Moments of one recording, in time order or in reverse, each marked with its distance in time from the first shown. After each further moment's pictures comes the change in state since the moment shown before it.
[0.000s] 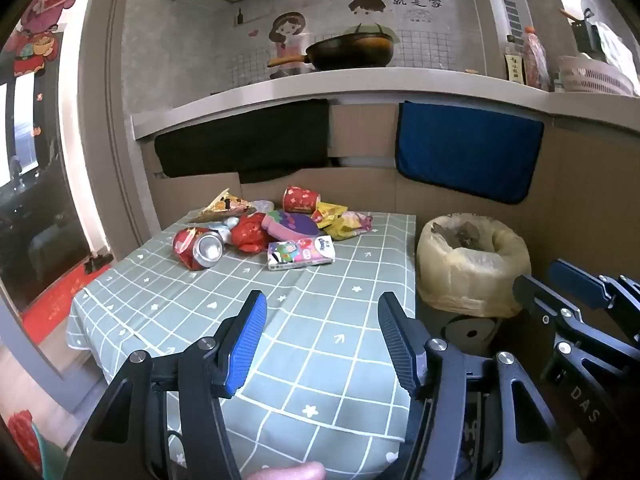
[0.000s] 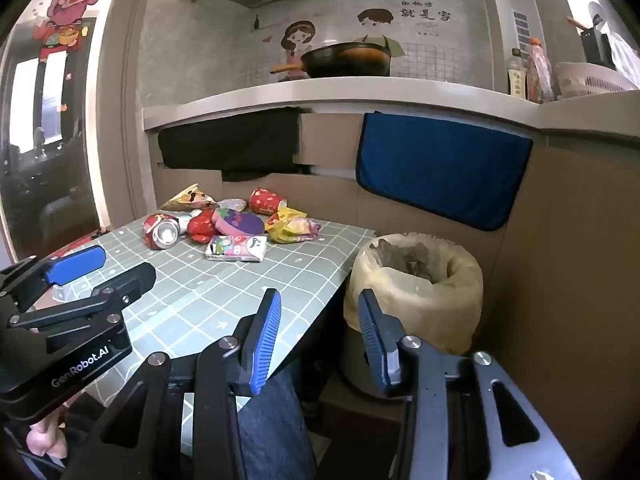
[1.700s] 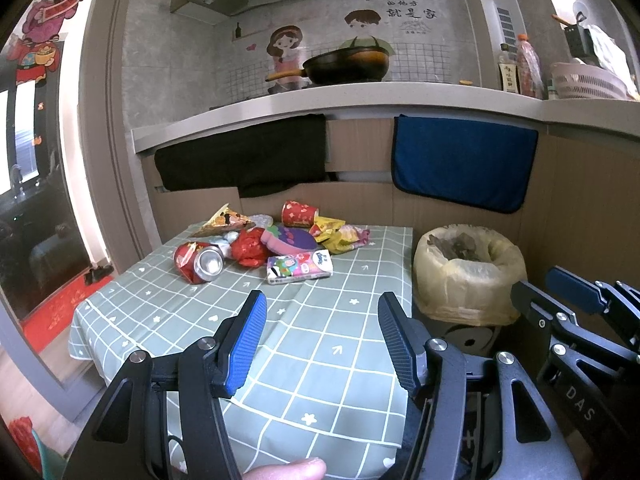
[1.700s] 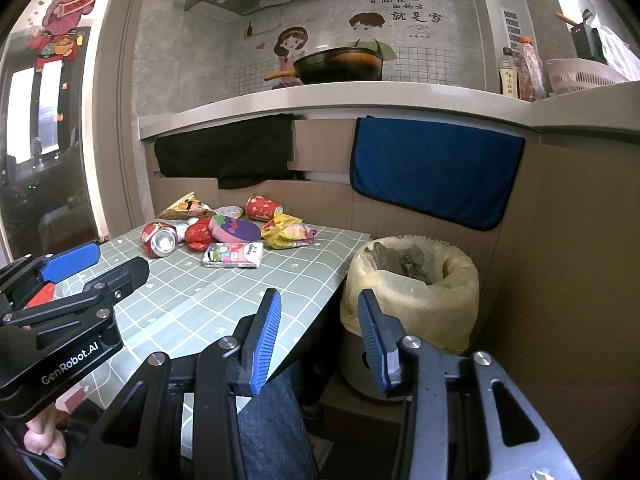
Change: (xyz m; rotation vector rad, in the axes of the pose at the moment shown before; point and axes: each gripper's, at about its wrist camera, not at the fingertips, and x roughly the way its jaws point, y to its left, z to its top) left arm -0.010 -0.001 0.005 0.015 -0.051 0.008; right arm -0.008 -0.001 0.000 0.023 -0.024 -0.006
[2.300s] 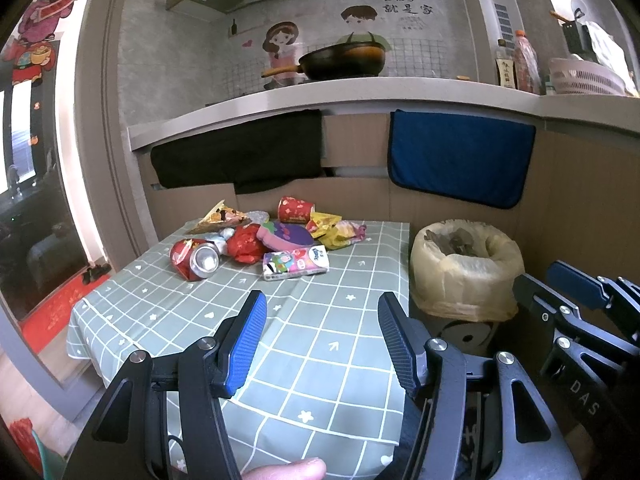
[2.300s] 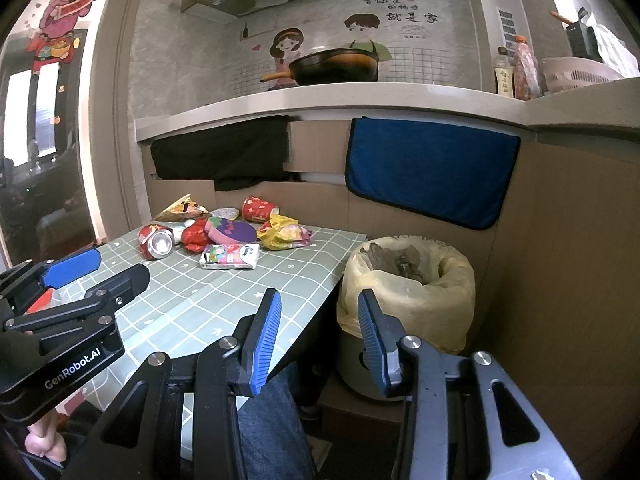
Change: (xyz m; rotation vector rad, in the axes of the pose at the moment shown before) left arm 0.002 -0.008 -0.001 0.008 0.013 -0.009; right arm -0.002 -0.005 0.001 0.012 -0.004 -0.004
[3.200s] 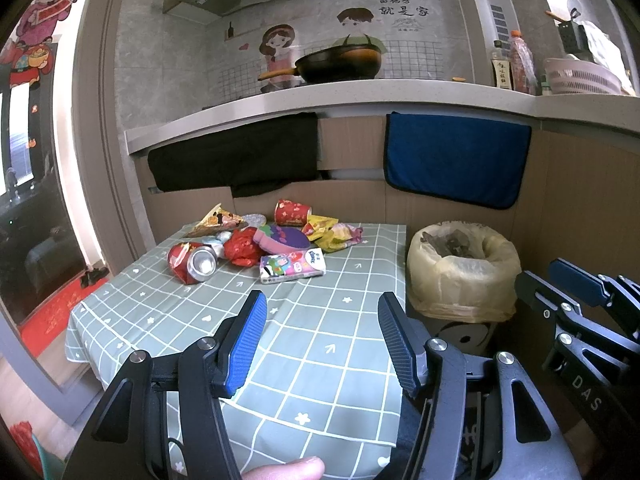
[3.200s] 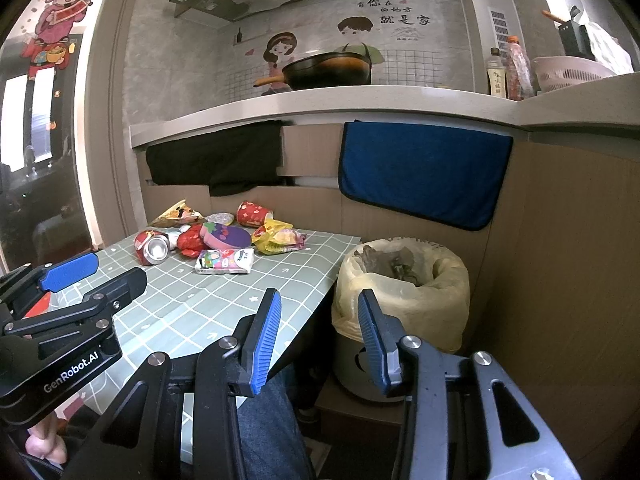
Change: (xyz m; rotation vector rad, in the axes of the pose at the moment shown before) left arm 0.001 -0.003 -0.002 0.005 -0.003 -0.009; right arm -0.001 -0.004 -0.001 0.010 -0.010 -0.012
